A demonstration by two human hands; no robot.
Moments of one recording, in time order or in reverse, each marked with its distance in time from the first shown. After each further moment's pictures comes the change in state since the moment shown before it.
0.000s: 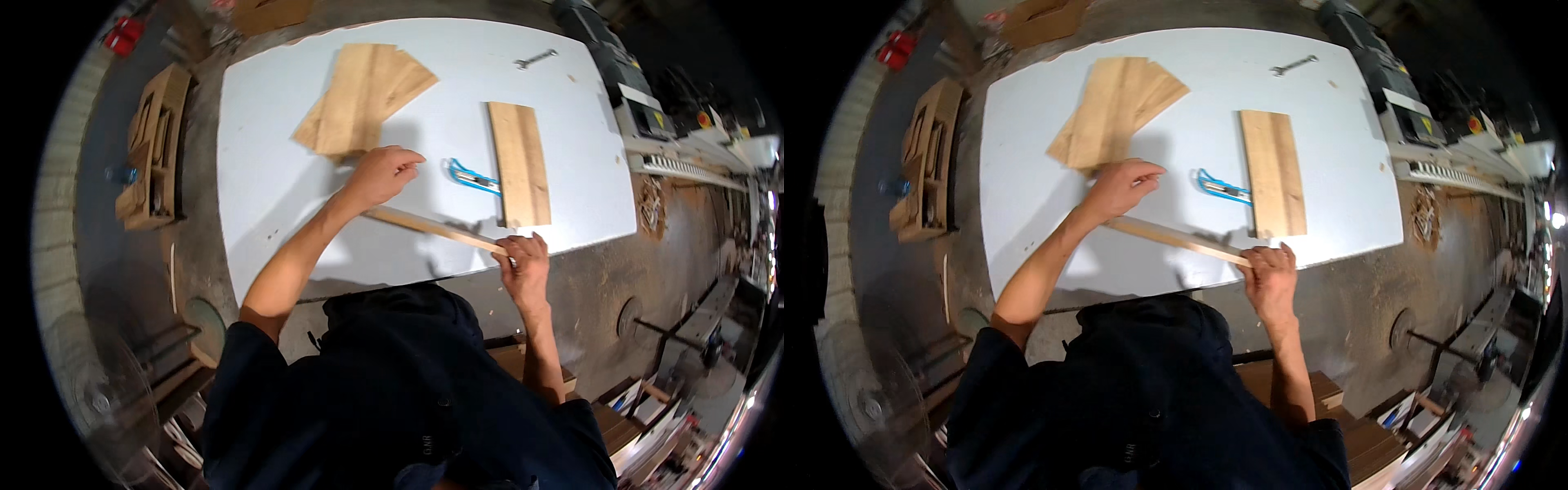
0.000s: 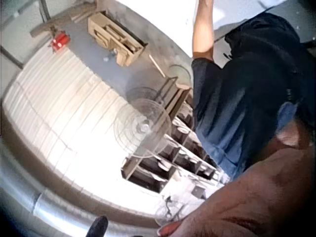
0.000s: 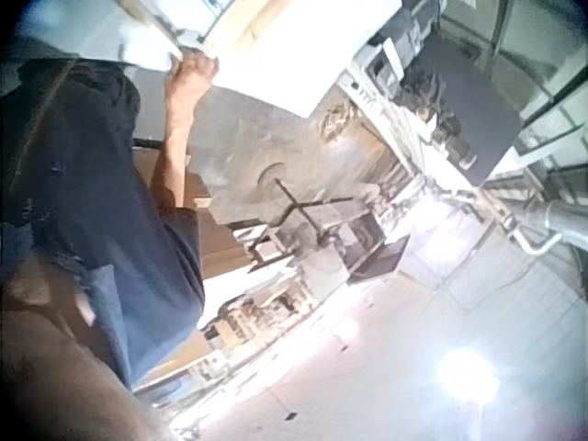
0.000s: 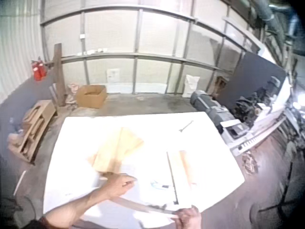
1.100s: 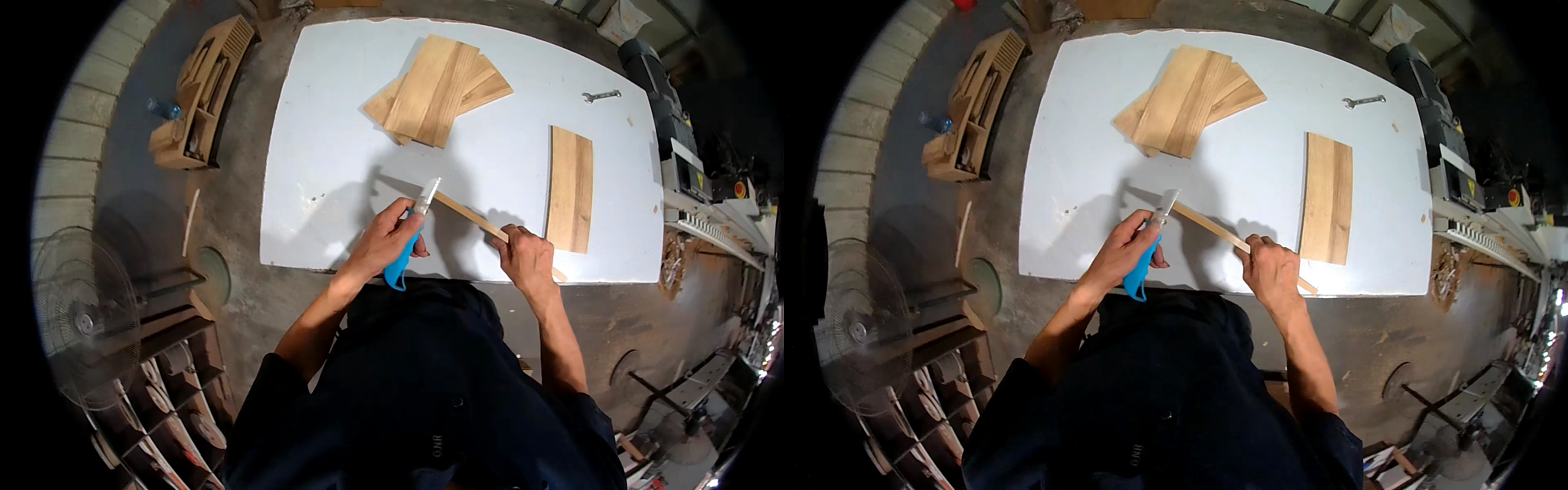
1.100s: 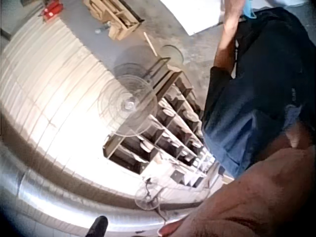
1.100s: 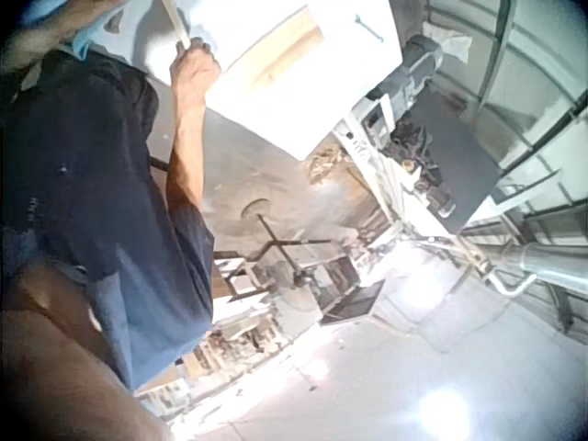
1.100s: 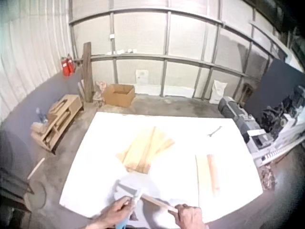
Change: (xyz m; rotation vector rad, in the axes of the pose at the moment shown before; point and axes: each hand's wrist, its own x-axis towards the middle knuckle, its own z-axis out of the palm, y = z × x) left_hand -0.148 0.042 0.000 -0.766 0.154 -0.551; right_hand 0.050 -0.048 0.041 -0.038 -0.337 -0.092
